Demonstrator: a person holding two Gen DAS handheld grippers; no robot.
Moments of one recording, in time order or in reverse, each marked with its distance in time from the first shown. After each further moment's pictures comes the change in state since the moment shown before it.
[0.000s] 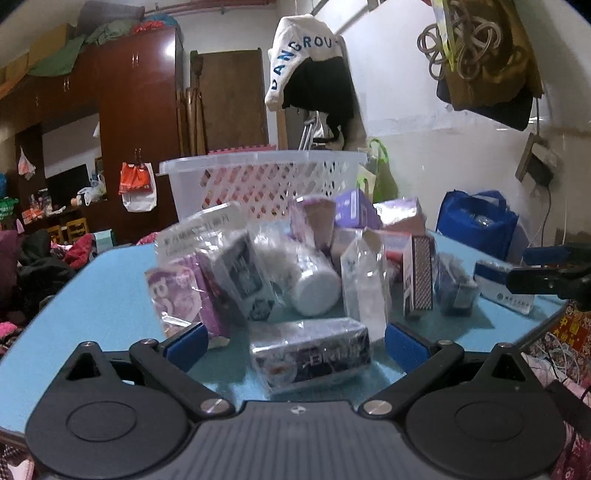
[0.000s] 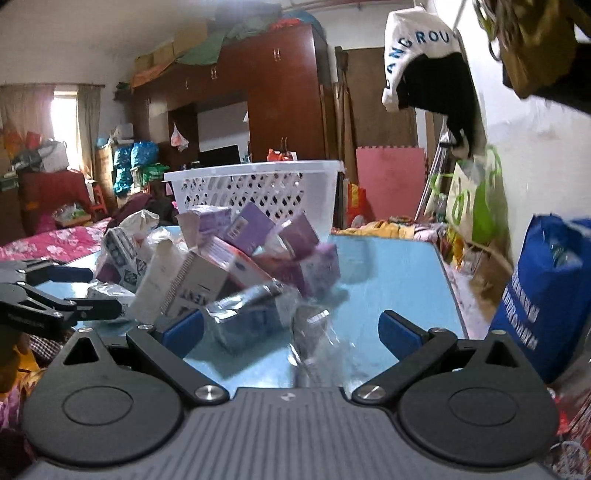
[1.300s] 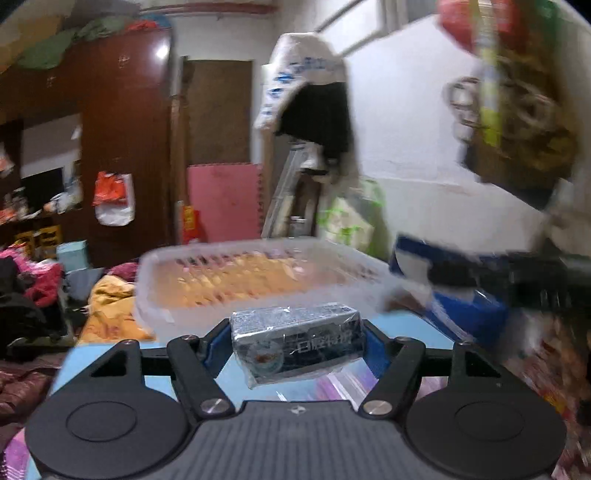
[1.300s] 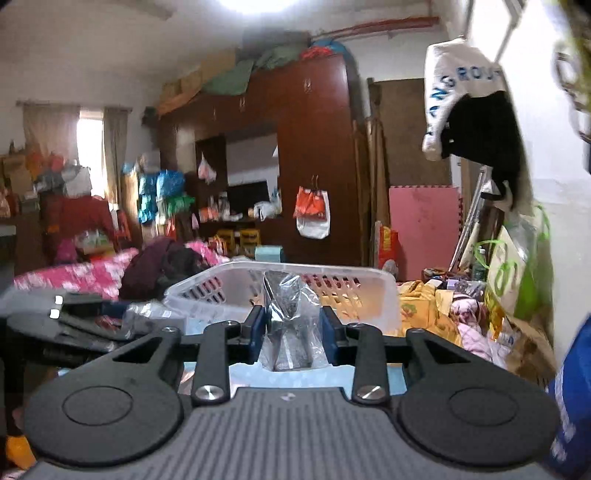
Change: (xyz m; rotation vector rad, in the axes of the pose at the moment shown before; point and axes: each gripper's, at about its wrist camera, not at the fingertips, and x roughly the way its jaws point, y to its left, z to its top) left arm 0.080 0.054 0.157 -0.082 -0.030 -0.076; right arm 0.097 0.016 0.151 -0.065 -0.086 0.085
